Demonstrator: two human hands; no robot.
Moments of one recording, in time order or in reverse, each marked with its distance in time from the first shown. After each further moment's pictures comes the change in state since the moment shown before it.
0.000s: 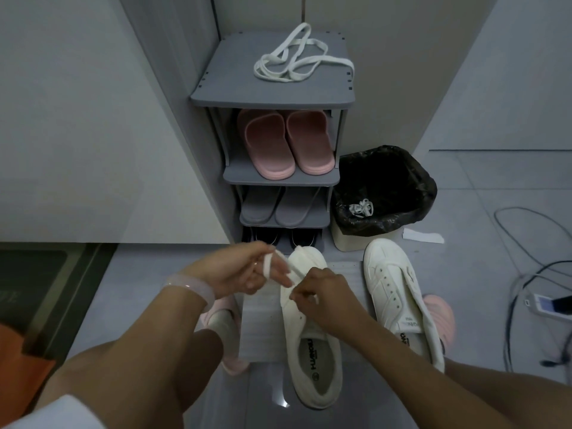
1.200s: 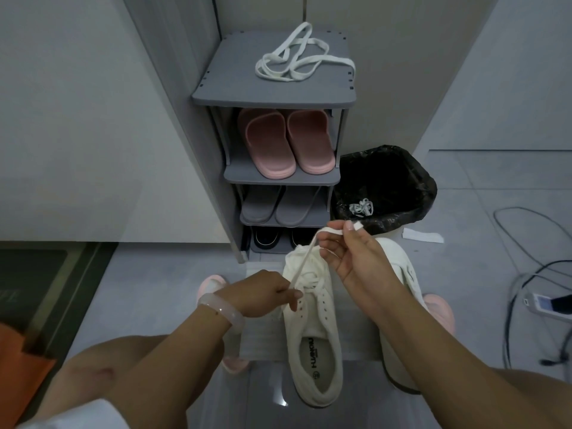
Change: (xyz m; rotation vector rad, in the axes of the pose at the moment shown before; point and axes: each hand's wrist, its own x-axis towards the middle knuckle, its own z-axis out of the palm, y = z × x) left_hand 0.028 -0.037 0.018 1.107 0.018 0.177; right_hand 0.014 -0.012 -0.050 1.586 0.322 0.236
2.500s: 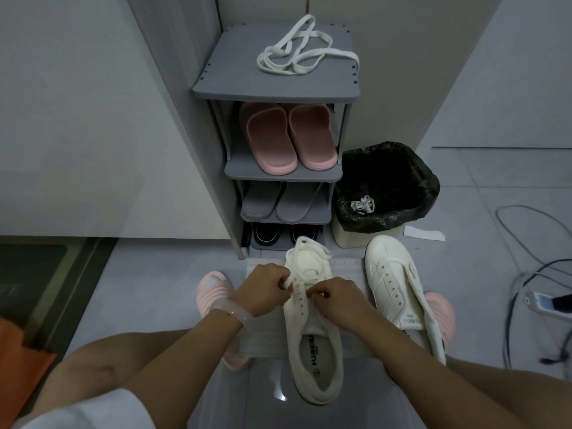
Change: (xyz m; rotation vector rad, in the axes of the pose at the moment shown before) left_hand 0.016 -0.011 0.024 -0.081 0.339 -0.040; right_hand -0.003 0.055 -0.039 -1.551 -0.173 0.172
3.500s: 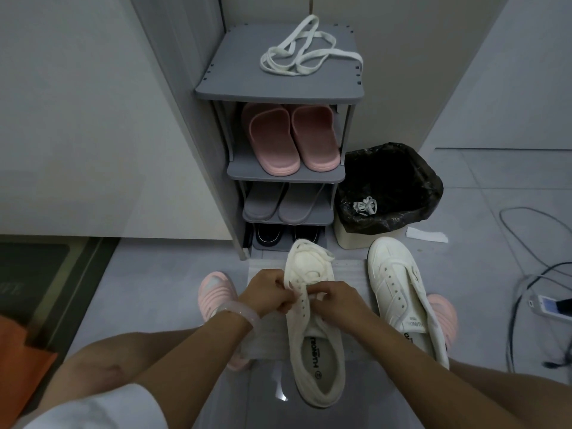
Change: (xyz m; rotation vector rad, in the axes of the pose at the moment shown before) left_hand 0.003 -0.006 0.014 -0.539 -0.008 -0.333; right_hand 0.007 0.005 0.008 0.146 -0.029 0.011
